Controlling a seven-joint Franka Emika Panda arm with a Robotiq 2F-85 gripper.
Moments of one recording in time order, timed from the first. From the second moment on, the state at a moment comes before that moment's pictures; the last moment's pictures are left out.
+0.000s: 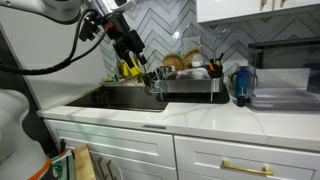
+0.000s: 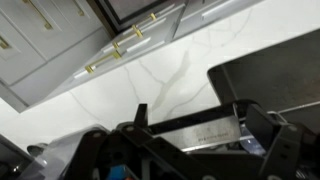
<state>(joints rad) -0.03 -0.82 0.00 -2.58 -0.20 2.09 -0.09</state>
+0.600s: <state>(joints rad) 0.15 -0.43 0.00 -2.31 0.08 2.33 -0.12</state>
